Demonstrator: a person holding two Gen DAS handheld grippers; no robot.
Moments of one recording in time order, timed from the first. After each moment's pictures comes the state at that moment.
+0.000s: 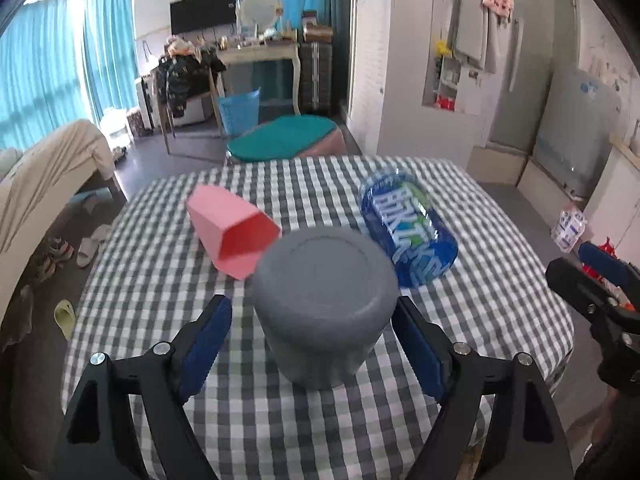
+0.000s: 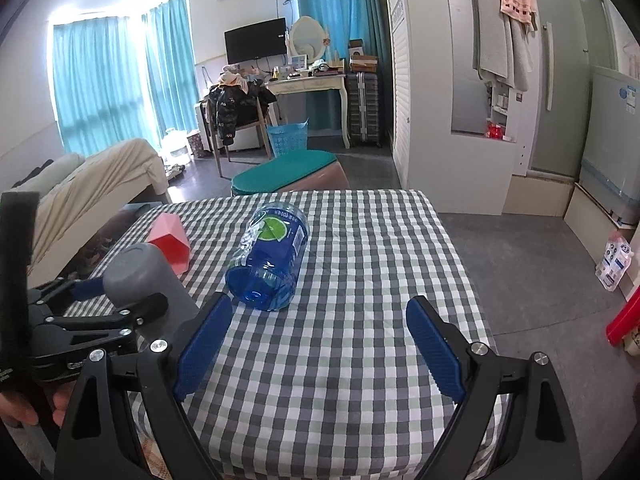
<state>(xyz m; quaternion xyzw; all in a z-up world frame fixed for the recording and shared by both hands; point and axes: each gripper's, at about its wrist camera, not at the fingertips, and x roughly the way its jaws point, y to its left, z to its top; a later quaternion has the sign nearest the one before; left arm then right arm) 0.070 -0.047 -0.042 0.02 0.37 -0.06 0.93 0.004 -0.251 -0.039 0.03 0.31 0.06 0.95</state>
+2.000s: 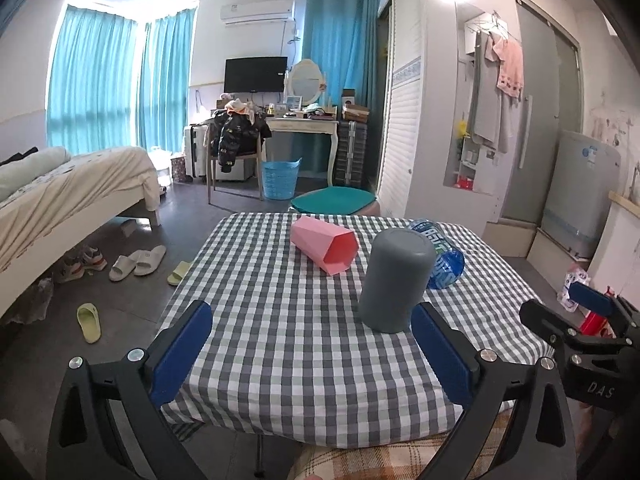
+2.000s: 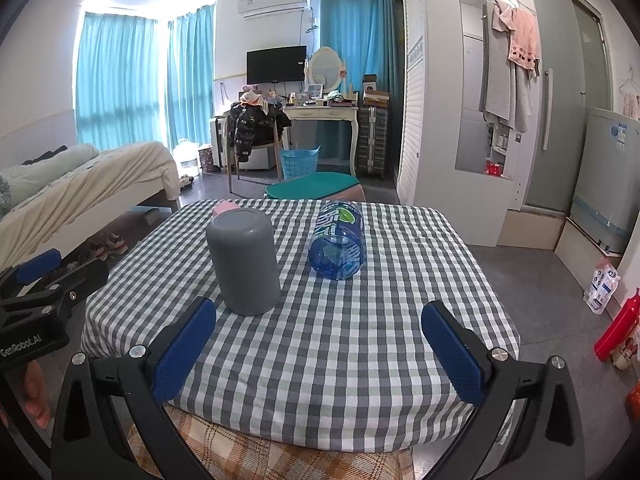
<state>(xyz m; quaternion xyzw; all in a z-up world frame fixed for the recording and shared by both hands) -0.075 0.049 -0.026 -0.03 0.24 -0.02 0.97 -0.101 -0.175 -0.037 -0.01 0.25 0.05 0.97</state>
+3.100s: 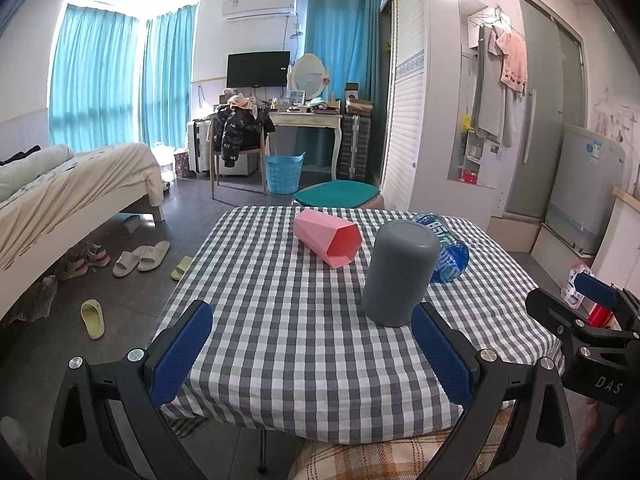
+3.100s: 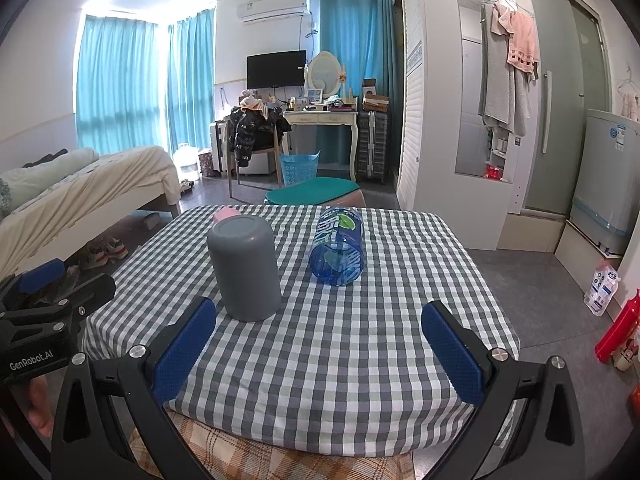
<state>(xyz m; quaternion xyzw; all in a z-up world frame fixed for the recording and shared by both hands) -0.070 0.047 -0.033 -0.02 0.25 -0.01 0.97 -0.100 -0.174 -0.035 -0.01 0.24 0.06 0.97</state>
